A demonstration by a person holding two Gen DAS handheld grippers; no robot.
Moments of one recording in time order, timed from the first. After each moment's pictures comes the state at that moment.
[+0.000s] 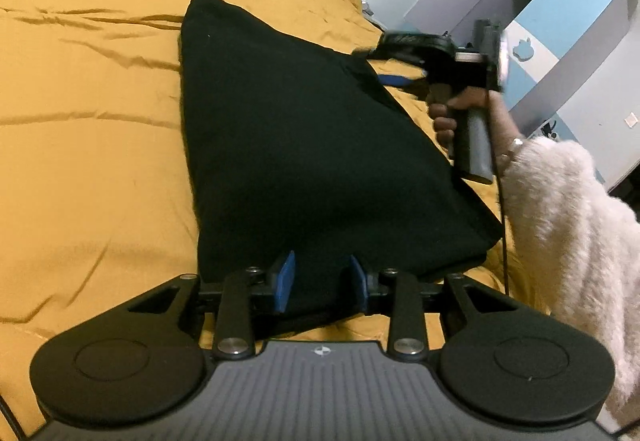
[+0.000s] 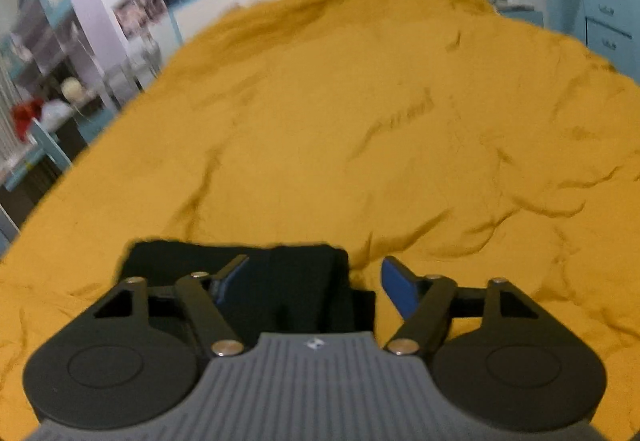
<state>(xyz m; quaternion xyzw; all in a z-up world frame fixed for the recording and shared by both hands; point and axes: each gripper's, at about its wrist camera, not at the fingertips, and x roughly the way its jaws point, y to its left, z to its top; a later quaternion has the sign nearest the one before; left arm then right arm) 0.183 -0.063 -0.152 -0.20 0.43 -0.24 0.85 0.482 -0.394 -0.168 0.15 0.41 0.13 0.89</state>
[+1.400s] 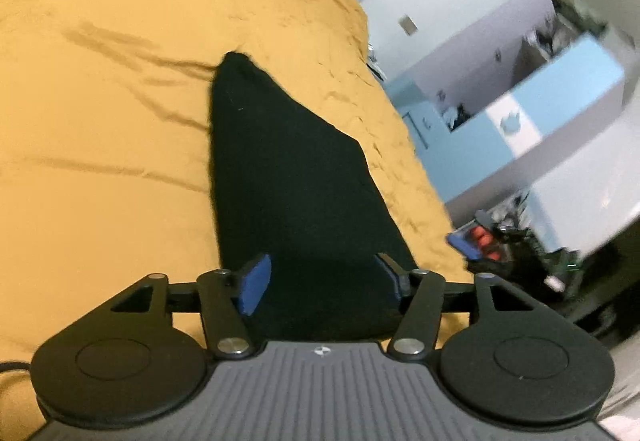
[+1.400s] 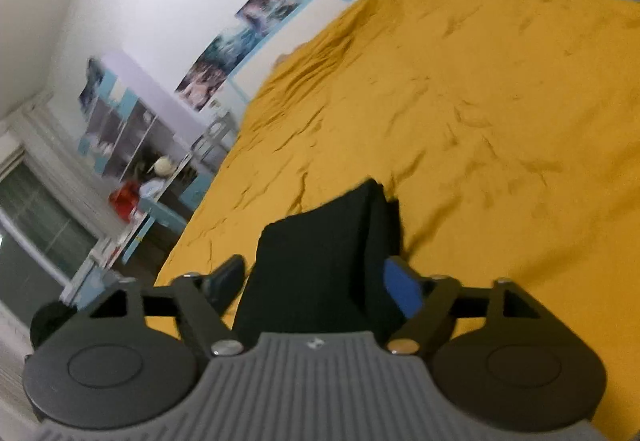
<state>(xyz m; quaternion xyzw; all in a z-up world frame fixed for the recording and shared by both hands) 0.197 0.011 -0.109 -0.34 0.41 -0.22 0.82 0.304 -0.523 -0.115 0.32 0.34 0.23 0.85</state>
